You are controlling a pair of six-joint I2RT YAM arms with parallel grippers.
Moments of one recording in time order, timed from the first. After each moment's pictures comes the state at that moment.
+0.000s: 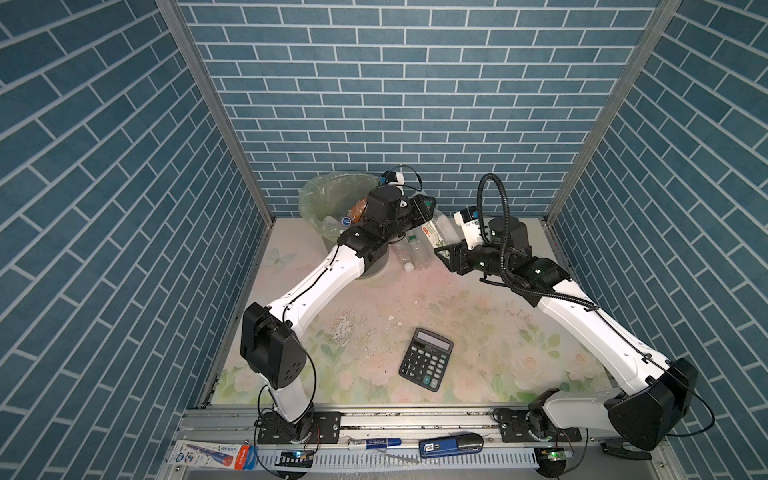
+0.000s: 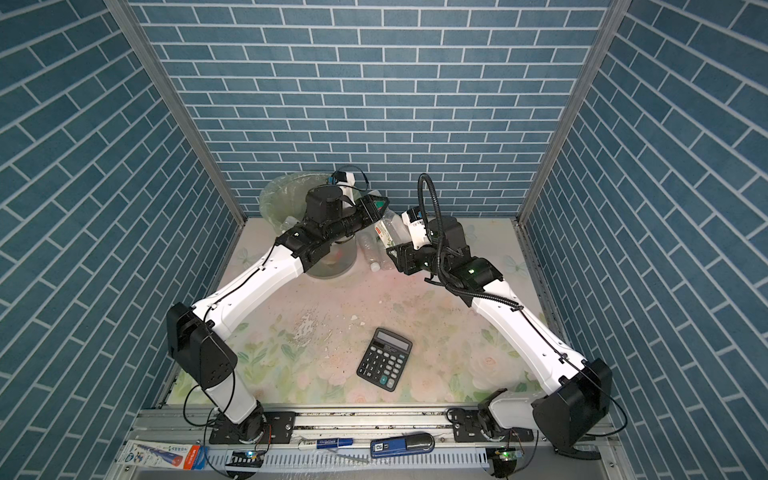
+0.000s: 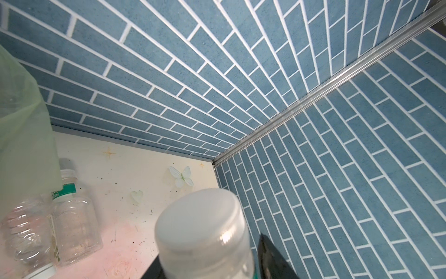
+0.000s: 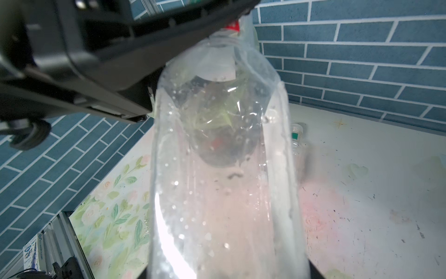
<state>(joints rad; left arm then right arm) -0.61 1.73 1.70 -0.17 0.11 -0.83 0.60 1.32 1.30 -0.43 -0.25 0.20</state>
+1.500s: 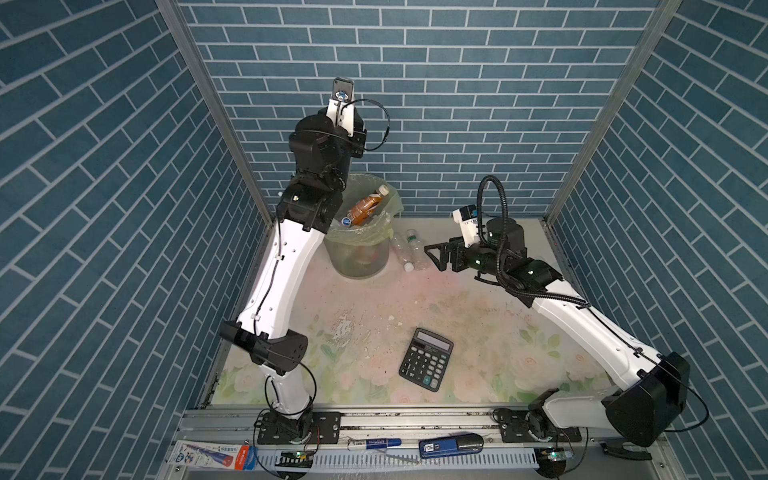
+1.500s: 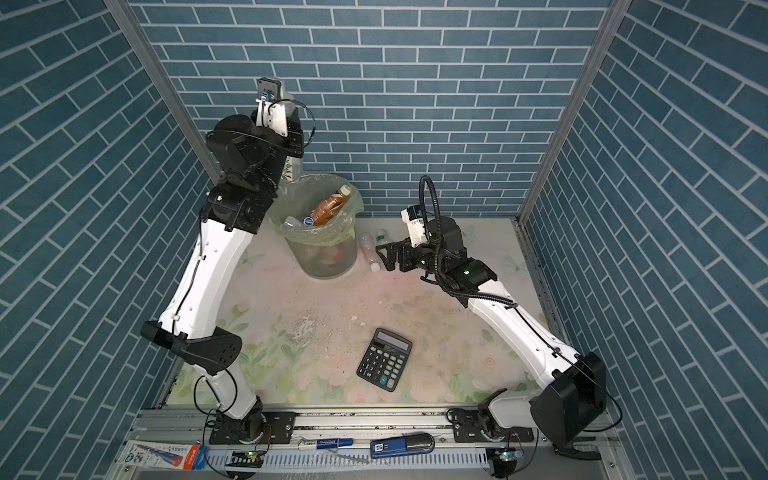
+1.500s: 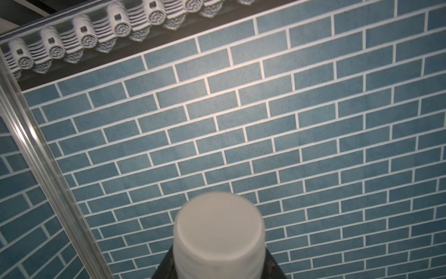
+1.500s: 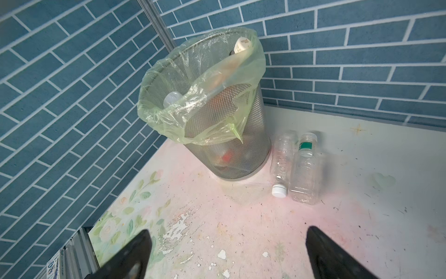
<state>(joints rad) -0.41 1.84 2.35 -0.30 -0.35 0.34 0.60 1.35 1.25 -0.30 -0.28 0.29</state>
